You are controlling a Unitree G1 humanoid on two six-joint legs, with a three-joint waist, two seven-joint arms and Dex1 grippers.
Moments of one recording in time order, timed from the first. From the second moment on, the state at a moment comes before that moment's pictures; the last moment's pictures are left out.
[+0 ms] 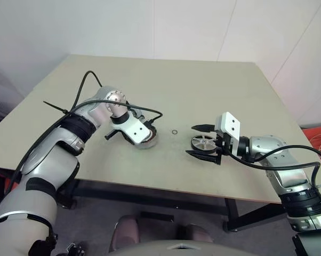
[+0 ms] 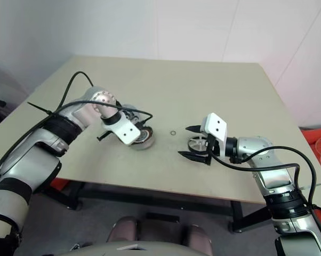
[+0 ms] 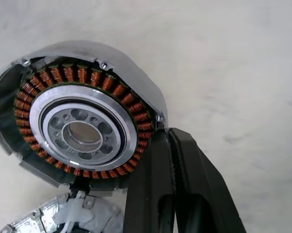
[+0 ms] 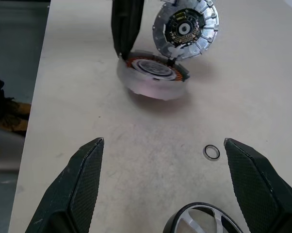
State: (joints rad) left arm -1.09 0.55 -0.70 0.66 0.31 -0.46 -1.61; right arm -0.26 -0.68 0.09 -0.11 0.31 0.20 1.07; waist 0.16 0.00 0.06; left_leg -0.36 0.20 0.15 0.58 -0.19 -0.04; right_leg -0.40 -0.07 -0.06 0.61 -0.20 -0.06
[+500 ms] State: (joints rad) left arm -1.17 0.47 -0.80 0.89 0.32 -0.99 -1.59; right arm -0.23 -0.67 0.08 -0.12 0.31 0.20 1.04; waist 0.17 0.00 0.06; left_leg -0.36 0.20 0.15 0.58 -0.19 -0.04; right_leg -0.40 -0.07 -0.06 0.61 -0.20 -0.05
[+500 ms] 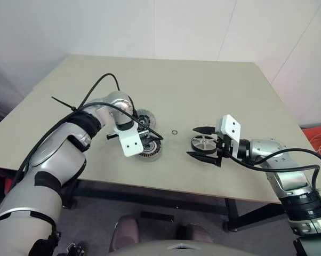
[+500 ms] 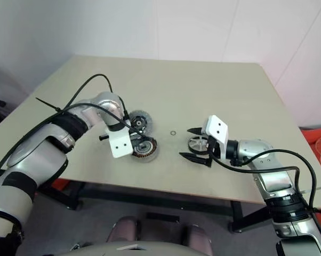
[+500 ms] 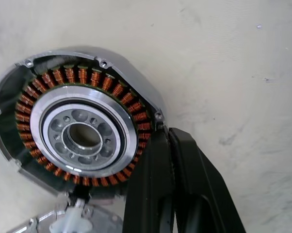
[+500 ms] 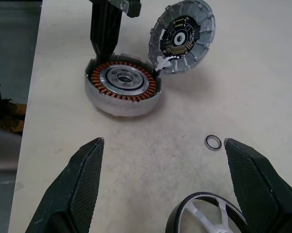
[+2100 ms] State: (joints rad) left arm -0.26 0.81 0.07 -0.20 -0.50 0.62 -1.09; right arm -0.54 -0.40 0.26 0.15 0.10 0.48 0.72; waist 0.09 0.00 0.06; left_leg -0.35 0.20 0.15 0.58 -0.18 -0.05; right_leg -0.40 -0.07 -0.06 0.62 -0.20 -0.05
